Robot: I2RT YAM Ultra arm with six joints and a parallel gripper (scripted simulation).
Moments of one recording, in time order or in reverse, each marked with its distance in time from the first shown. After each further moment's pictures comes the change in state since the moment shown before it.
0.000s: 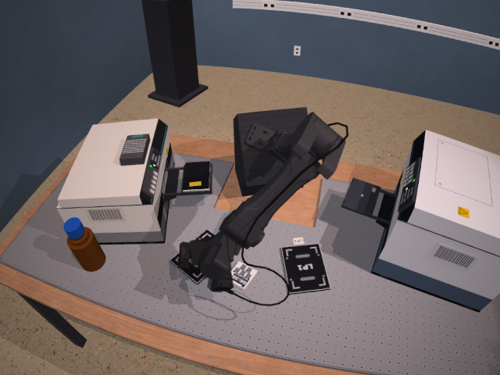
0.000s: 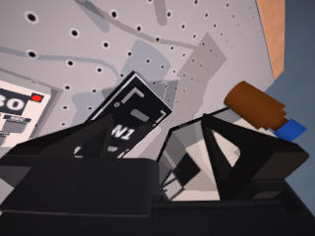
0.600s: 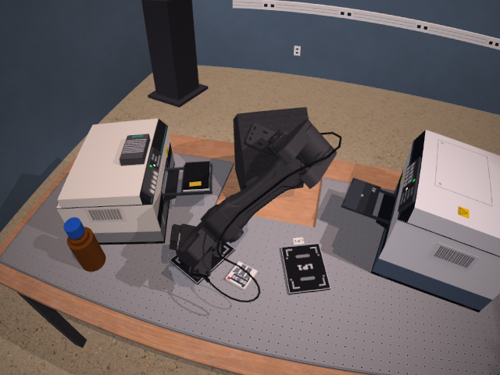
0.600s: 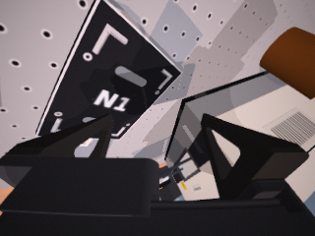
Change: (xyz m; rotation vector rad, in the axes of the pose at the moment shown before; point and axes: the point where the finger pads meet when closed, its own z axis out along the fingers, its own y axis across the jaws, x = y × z) arm 0.062 -0.005 0.017 -0.138 0.168 0.126
